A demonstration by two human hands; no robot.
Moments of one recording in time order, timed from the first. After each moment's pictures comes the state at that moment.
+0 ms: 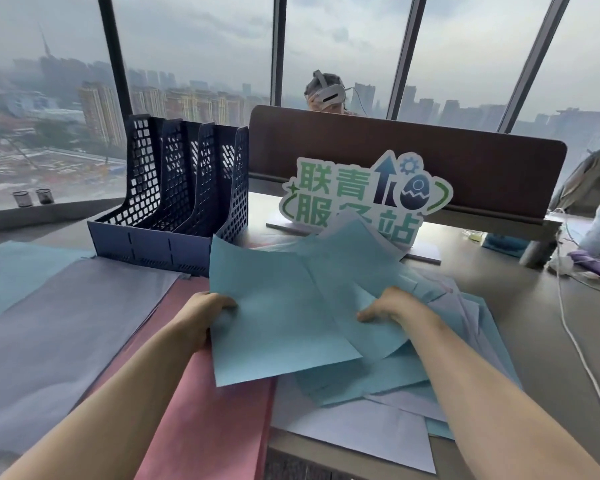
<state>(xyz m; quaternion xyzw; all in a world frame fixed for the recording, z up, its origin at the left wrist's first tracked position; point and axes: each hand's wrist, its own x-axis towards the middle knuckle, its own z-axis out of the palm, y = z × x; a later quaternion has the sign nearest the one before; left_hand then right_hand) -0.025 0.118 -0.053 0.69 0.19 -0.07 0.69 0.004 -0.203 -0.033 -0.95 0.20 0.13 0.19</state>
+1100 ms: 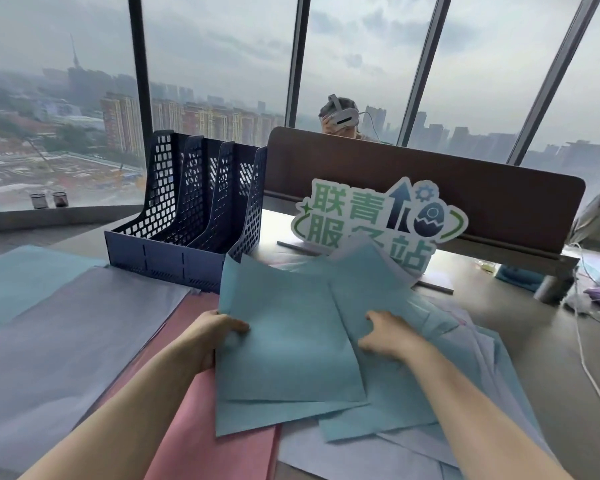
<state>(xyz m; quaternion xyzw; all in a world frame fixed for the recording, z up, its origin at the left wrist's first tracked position) -0.021 0.123 -0.056 0.66 0.17 -0.11 0.72 -0.013 -0.173 -0.024 -0.99 0.05 0.09 0.12</state>
